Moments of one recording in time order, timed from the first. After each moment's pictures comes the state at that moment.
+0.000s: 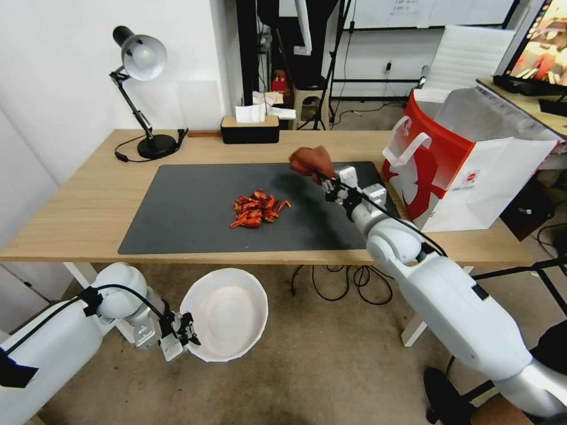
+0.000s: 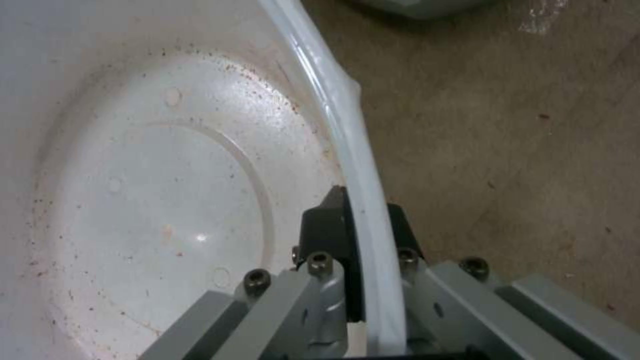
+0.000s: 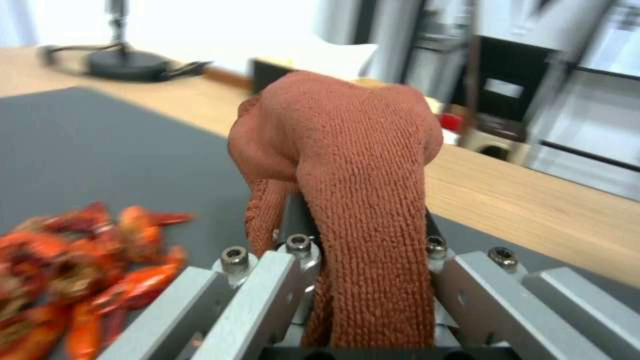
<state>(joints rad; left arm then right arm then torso) 0.93 -0.65 -0.03 -1.69 0.59 -0.64 1.20 -0.55 1.01 -0.15 1.62 0.57 -0.27 0.04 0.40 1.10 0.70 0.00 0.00</state>
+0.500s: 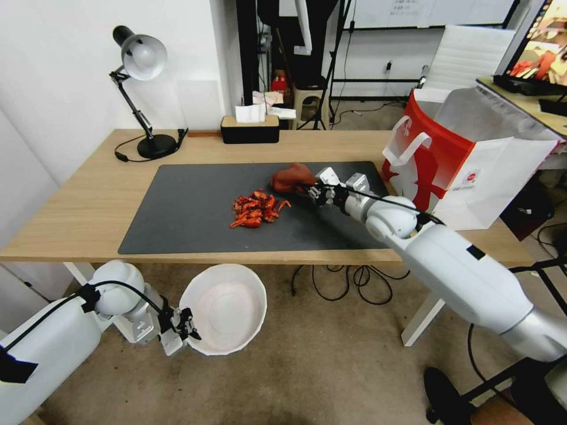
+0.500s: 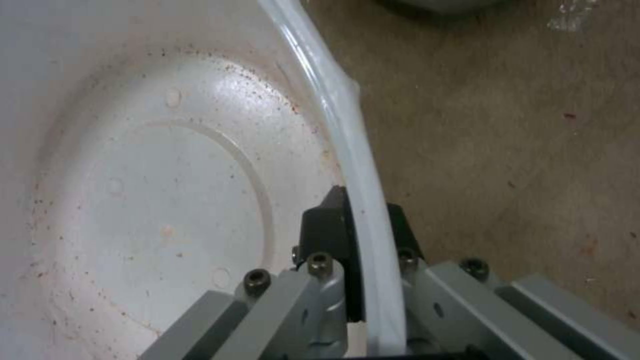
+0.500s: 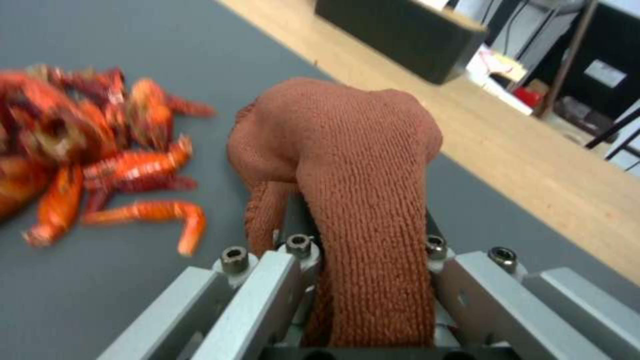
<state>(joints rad) 0.91 -0.66 -0.04 -1.67 0.57 -0.65 1.18 -0.34 0.94 -0.33 1.44 0.55 -0.31 -0.20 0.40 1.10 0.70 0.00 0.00</state>
